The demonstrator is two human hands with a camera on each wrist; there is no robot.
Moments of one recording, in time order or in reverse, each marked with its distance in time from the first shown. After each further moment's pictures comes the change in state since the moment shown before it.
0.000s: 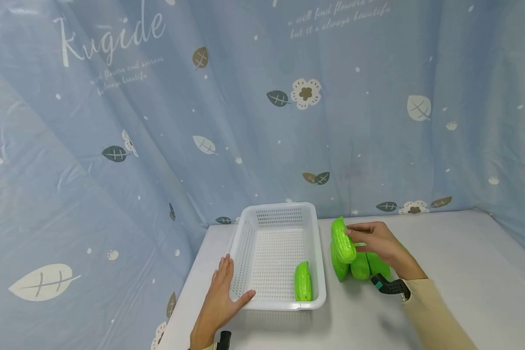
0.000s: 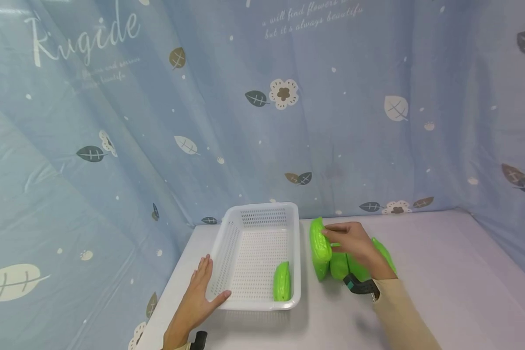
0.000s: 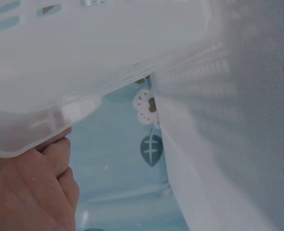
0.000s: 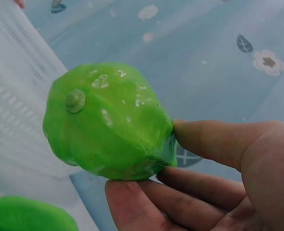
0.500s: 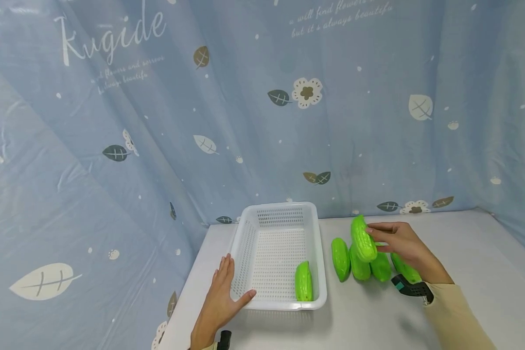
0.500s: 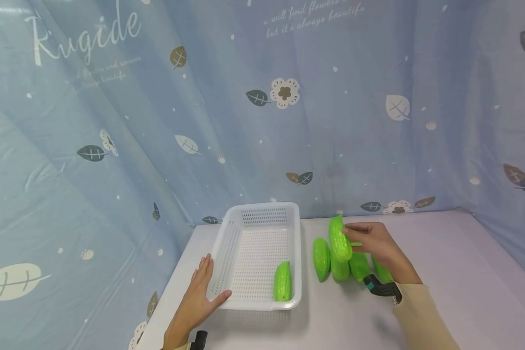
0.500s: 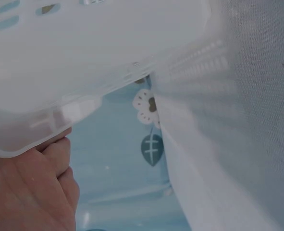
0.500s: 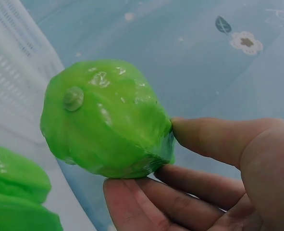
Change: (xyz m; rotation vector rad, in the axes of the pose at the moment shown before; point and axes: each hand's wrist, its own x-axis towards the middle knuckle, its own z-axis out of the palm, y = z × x) left_hand 0.000 -0.001 0.000 0.012 -0.004 0.011; right_hand -0.016 0.013 -0.037 -0.078 0.052 0.024
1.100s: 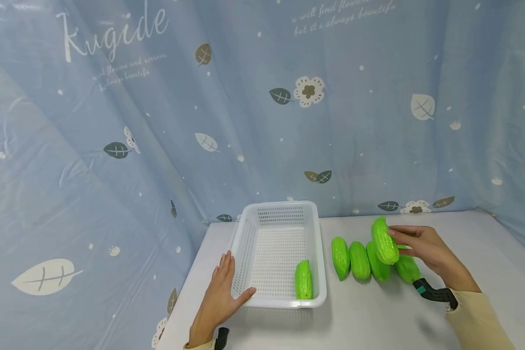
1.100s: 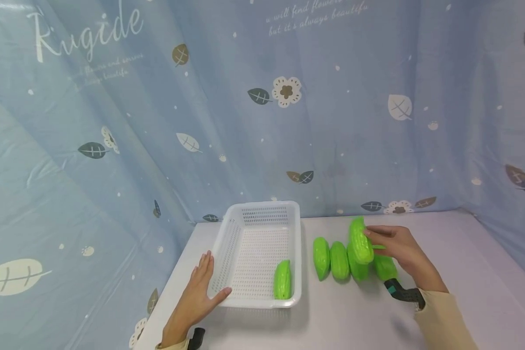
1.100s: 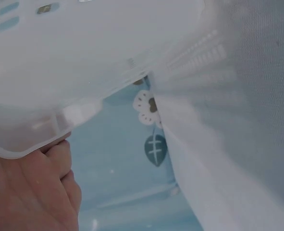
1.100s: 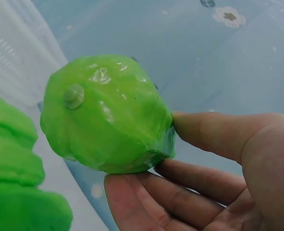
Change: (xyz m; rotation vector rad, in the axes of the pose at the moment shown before) left_hand 0.000 0.002 -0.005 0.058 -0.006 0.042; right_hand -0.018 0.026 -0.037 -0.046 0.044 -0.004
